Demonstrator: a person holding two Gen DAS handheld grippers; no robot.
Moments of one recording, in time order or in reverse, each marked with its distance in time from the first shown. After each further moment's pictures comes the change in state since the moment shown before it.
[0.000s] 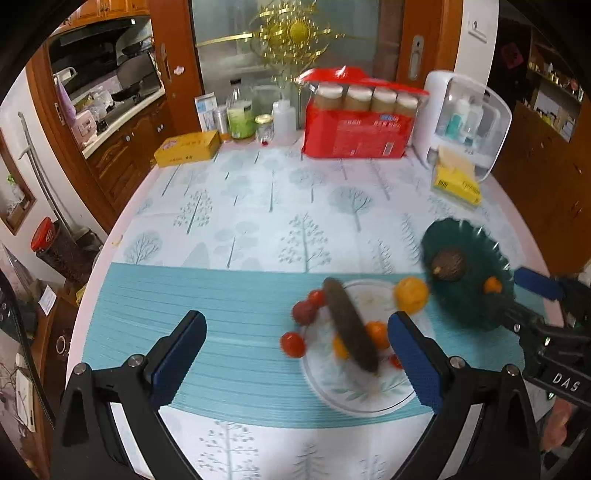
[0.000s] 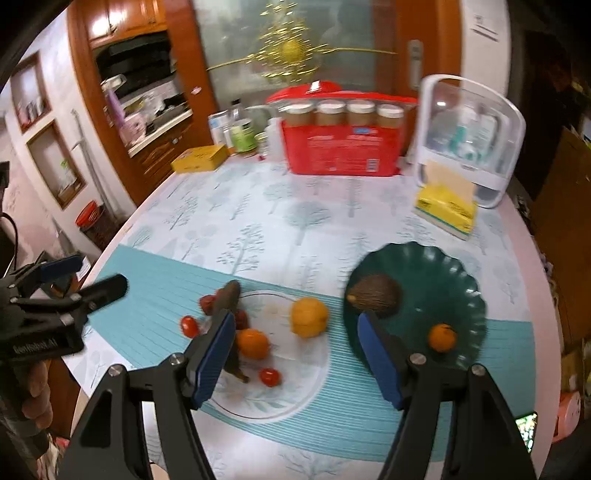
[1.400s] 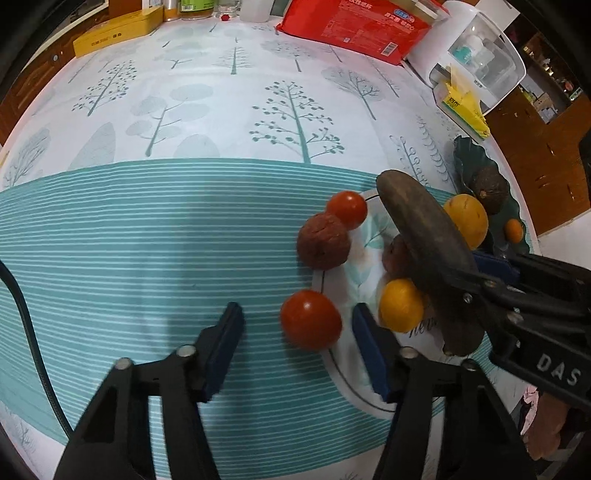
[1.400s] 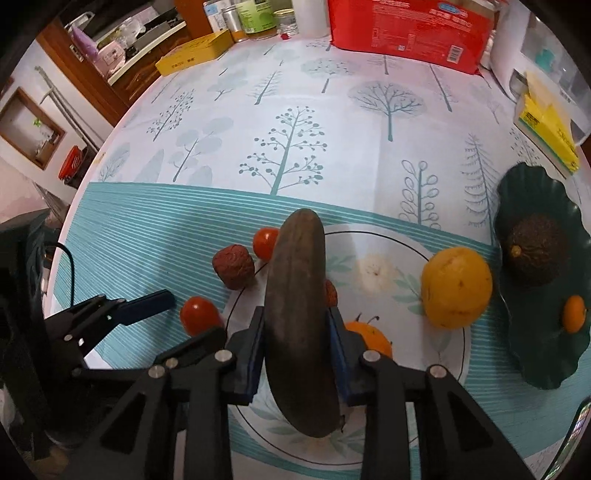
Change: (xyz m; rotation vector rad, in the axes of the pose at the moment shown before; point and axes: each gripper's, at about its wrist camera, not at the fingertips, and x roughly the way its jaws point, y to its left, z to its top) left arm 0.190 0.036 -0.043 -0.026 0.315 -0.311; right arm 0.175 0.064 -0.012 0.076 0.366 0.032
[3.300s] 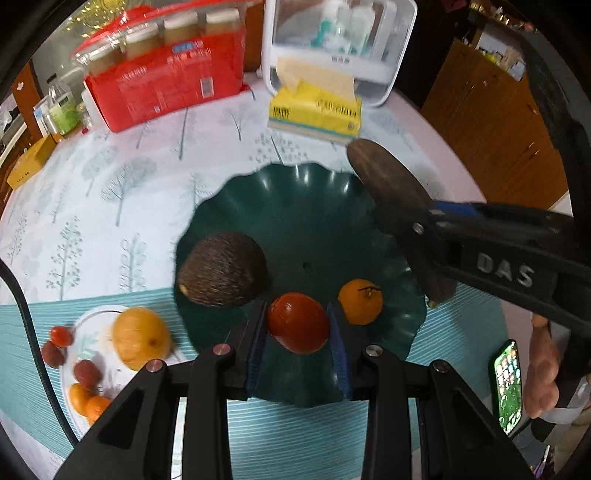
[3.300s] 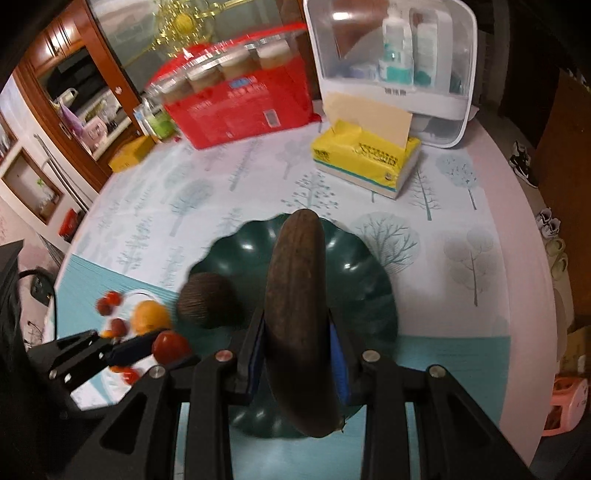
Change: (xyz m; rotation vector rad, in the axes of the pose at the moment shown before) left arm 0.040 -0.340 0.062 0.180 -0.102 0.104; right arm -0.100 -0.309 0.009 0.047 -0.197 0.007
